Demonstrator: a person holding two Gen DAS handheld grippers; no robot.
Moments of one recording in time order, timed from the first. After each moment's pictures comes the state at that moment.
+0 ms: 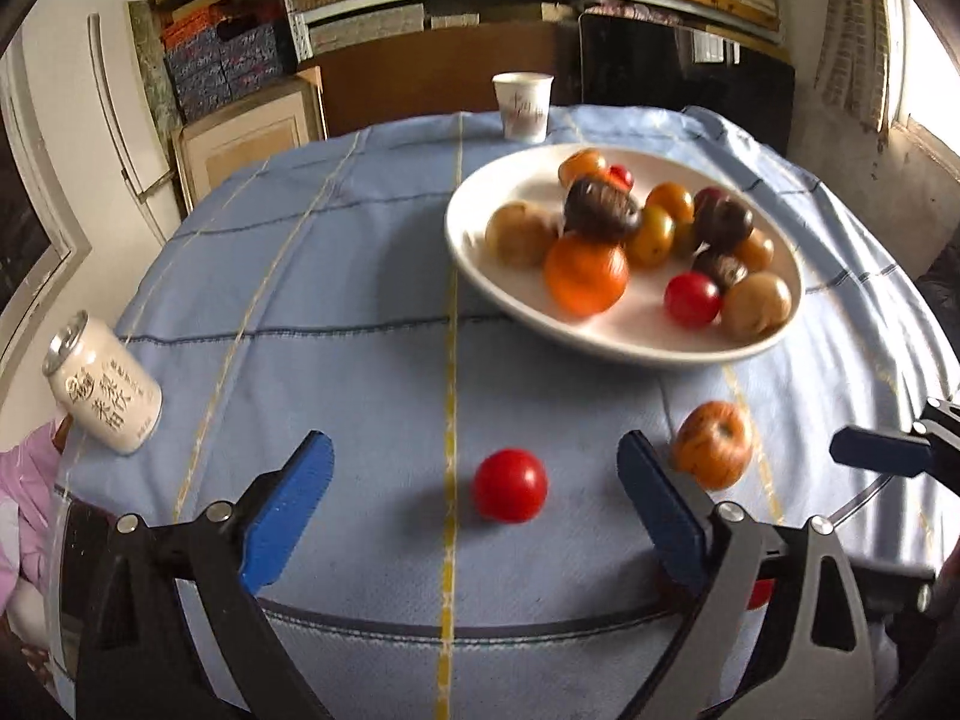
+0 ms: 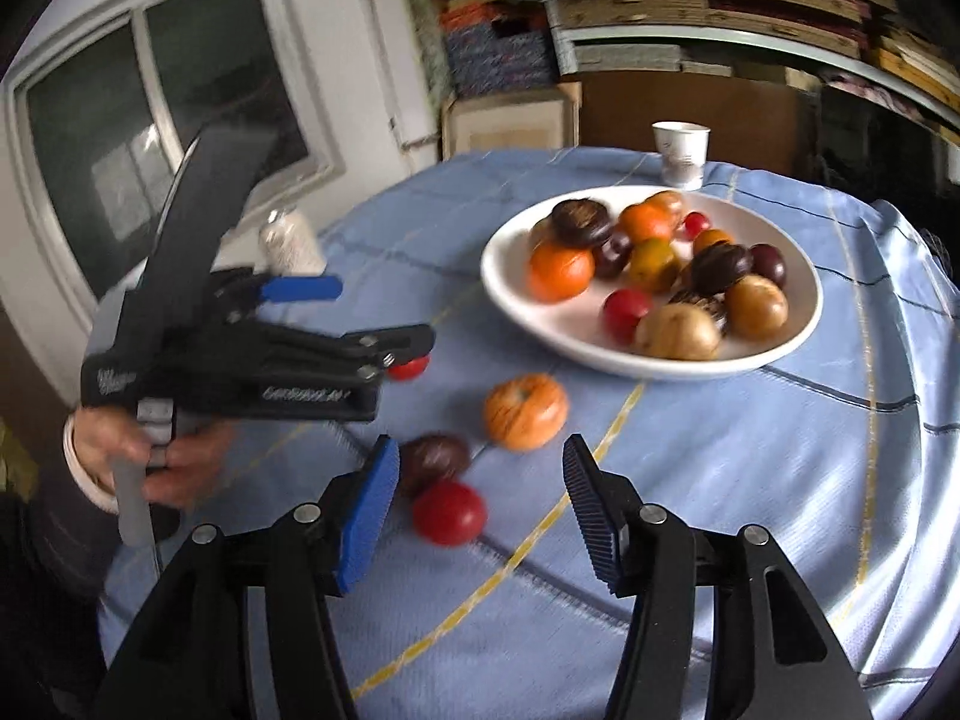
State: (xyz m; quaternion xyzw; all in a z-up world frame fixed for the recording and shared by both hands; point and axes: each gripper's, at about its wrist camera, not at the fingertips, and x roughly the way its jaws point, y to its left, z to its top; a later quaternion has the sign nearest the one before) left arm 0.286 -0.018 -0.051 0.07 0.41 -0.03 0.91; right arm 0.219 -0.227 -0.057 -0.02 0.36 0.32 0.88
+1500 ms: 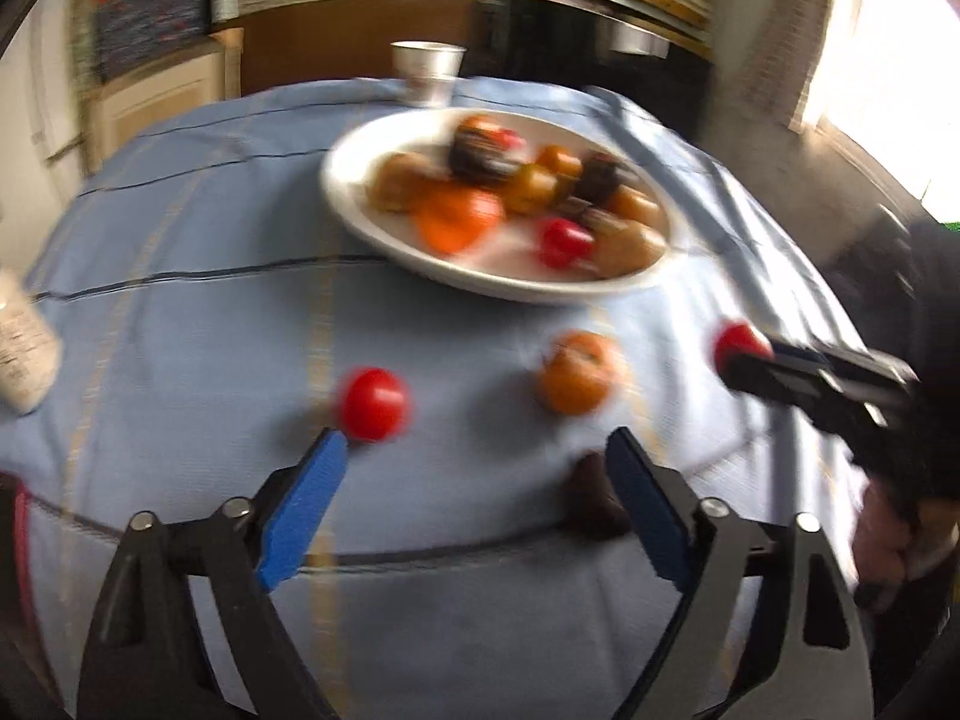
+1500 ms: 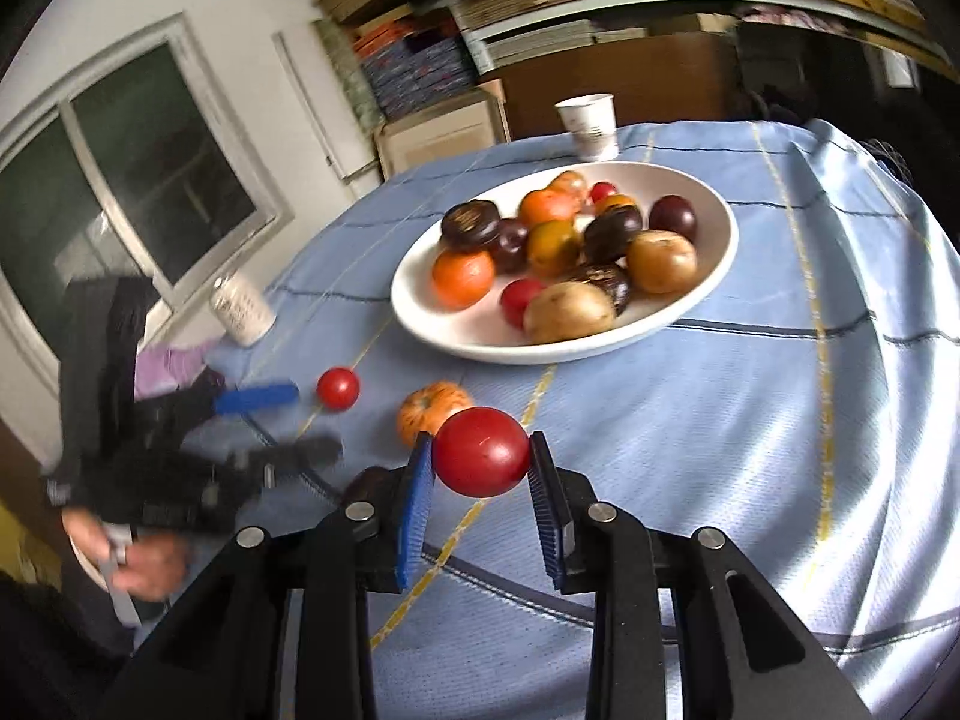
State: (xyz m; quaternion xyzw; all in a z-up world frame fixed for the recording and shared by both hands) left arm 0.261 -0.035 -0.056 0.02 0.45 -0.18 0.88; right arm 0.243 -0.278 -0.064 0.09 0.38 0.26 0.88
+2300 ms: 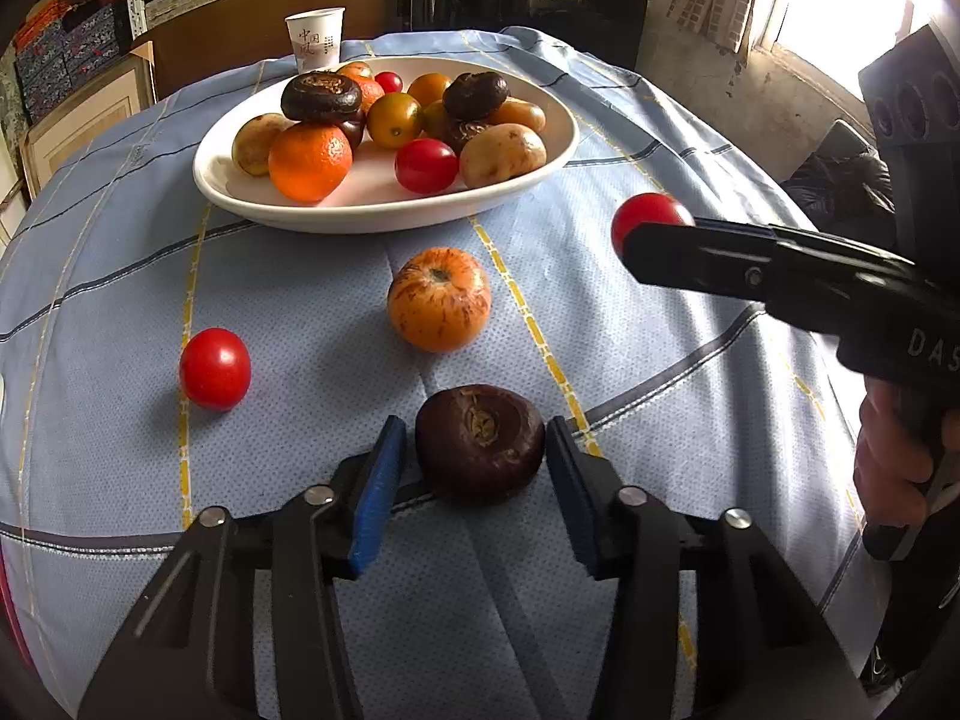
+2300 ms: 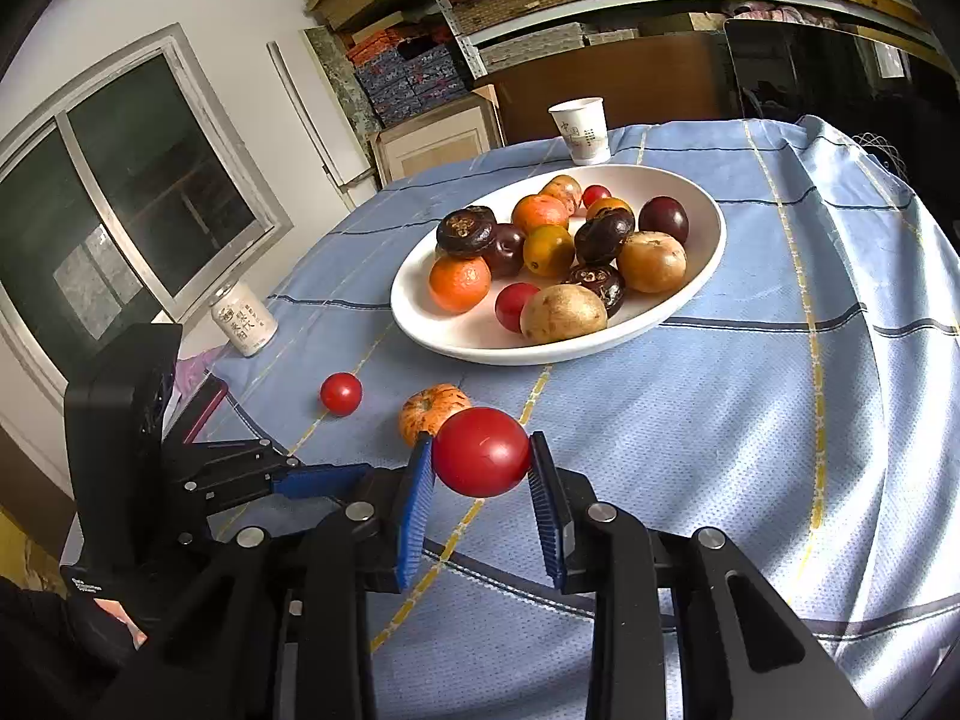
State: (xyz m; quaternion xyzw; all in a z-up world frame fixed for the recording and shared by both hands) left arm 0.250 -0.082 -0.080 0.07 0.47 -0.22 0.85; right arm 0.237 -0.281 -0.062 0.10 0.38 0.26 0.88
